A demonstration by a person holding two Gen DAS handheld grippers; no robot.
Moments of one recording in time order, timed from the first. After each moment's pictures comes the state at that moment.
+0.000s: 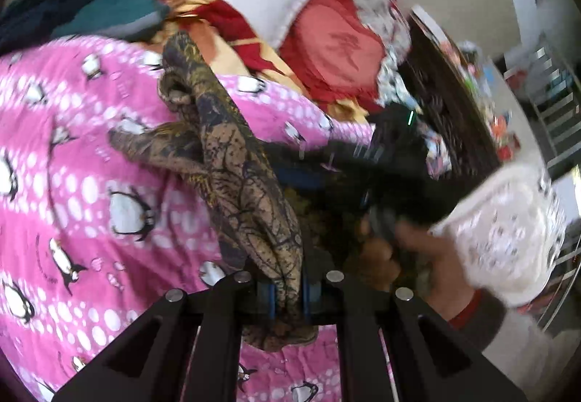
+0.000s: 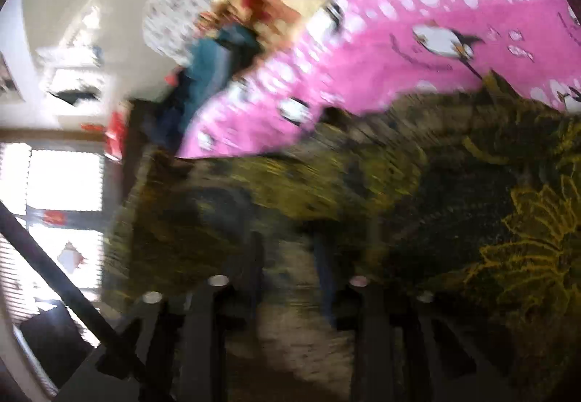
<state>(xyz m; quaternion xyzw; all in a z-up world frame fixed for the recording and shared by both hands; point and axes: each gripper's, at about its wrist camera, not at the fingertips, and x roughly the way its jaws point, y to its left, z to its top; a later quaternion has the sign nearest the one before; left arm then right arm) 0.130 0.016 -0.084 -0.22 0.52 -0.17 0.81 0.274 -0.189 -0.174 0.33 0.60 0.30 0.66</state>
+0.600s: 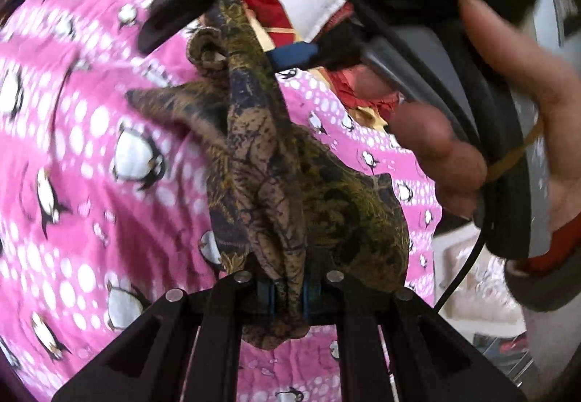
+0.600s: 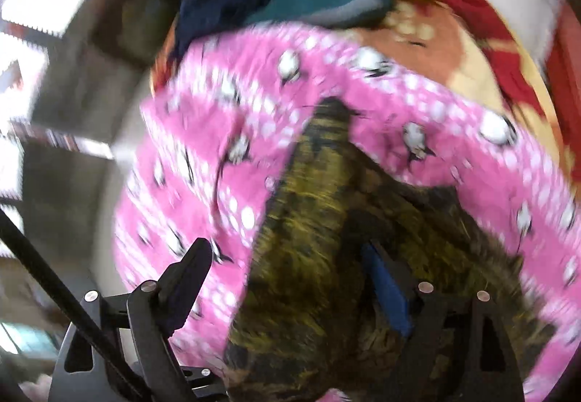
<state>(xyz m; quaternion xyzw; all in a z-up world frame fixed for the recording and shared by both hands) 0.096 0.029 -0.127 -0.30 0.51 -0.12 0.79 0.266 0.029 -0.103 -0.14 0.67 0.37 0.62</state>
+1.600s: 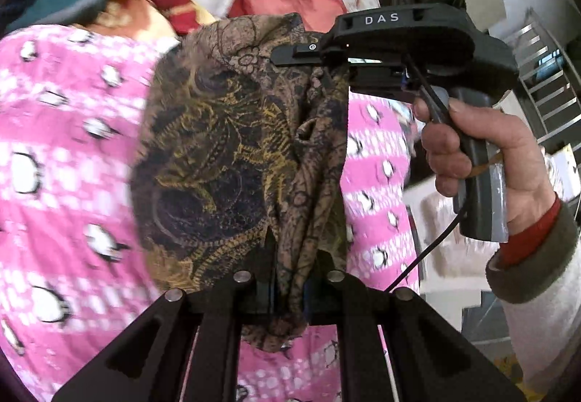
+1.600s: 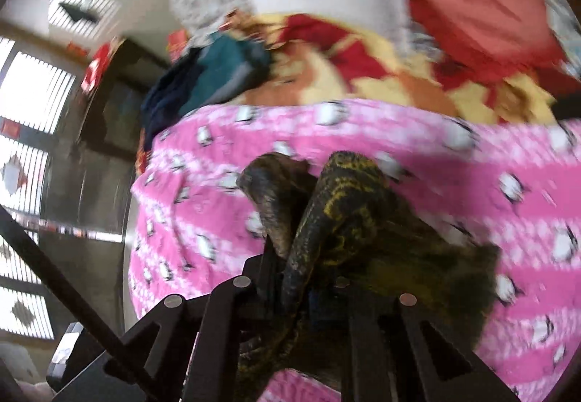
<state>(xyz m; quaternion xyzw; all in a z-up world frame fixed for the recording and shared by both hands) 0.107 -0.101 -0.093 -0.22 0.54 -0.22 0.78 0.285 -0.255 -0.066 0.10 0.62 0.28 0.73</state>
